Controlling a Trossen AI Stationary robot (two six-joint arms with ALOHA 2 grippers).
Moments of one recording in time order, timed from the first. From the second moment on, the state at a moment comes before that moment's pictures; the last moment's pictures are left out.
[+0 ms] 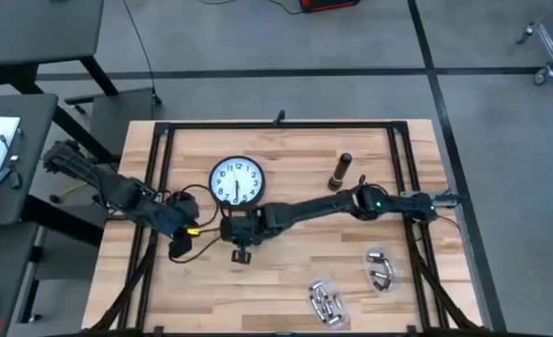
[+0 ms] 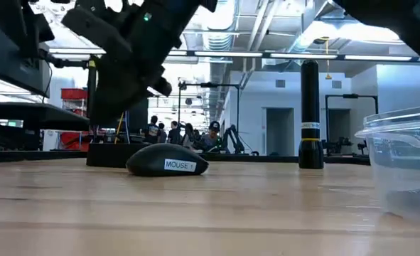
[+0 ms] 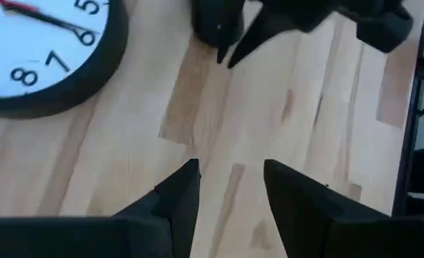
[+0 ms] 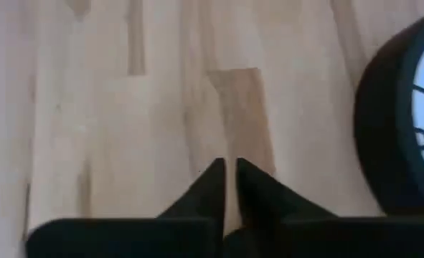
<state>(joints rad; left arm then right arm) -0.52 0.89 0.88 -0.88 -0.25 -0.78 0.17 2.51 2.32 -0.82 0.13 0.21</state>
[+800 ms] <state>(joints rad) -0.46 0.92 0.88 -0.87 -0.26 -0.80 0.15 2.43 2.30 -1.47 0.11 0.24</state>
